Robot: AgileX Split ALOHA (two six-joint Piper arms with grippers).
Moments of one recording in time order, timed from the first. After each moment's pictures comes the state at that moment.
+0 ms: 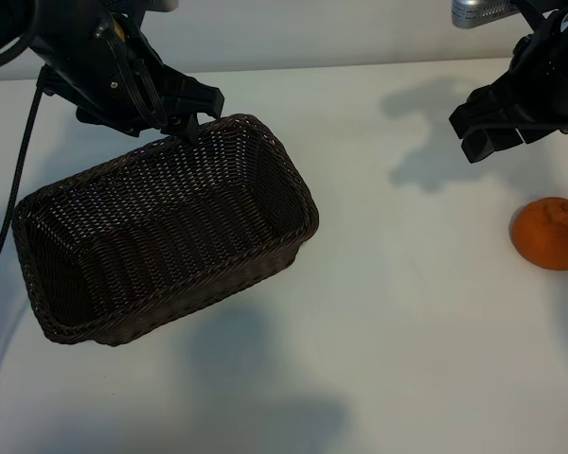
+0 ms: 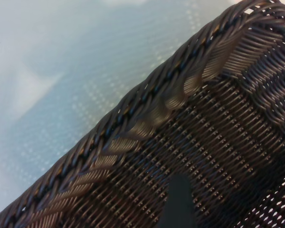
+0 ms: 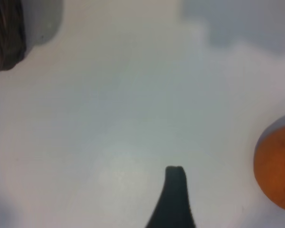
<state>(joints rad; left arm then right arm) -0.41 1.74 -1.45 0.00 0.91 -0.16 0.16 1.62 -1.36 0.13 1.07 -0.13</state>
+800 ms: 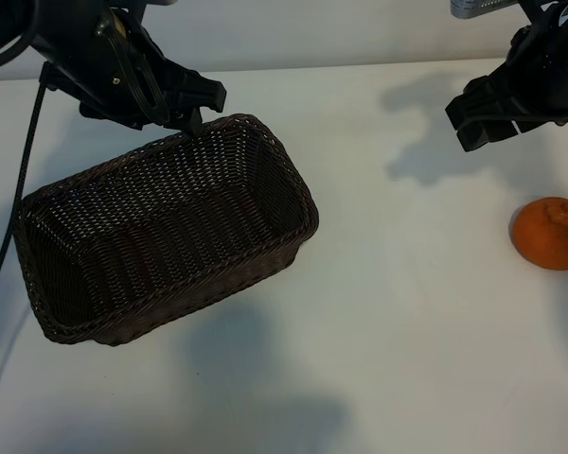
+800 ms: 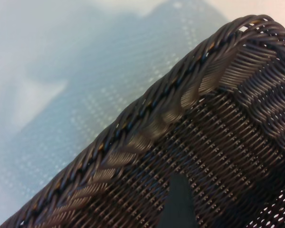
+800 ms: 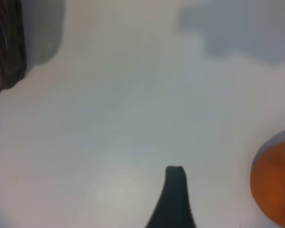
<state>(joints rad) -0.41 1.74 -1.45 0.00 0.88 -0.18 0.16 1.62 -1.36 0.13 1.02 -0.13</state>
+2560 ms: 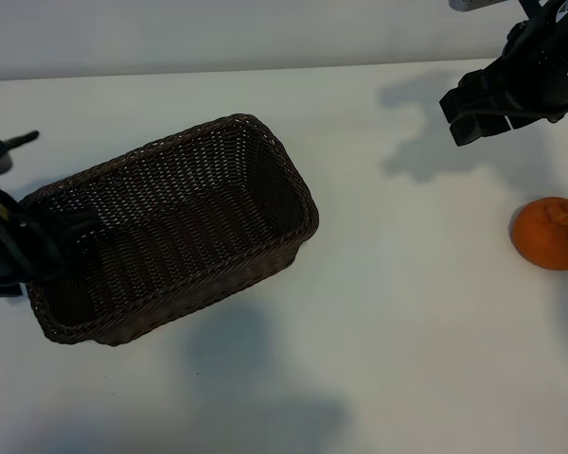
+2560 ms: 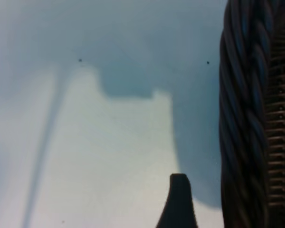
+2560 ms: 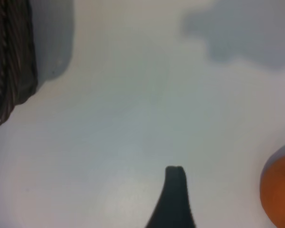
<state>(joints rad) -0.16 1.49 -0.74 0.13 0.60 -0.68 0.16 1.62 -1.36 0.16 0.99 -0.12</state>
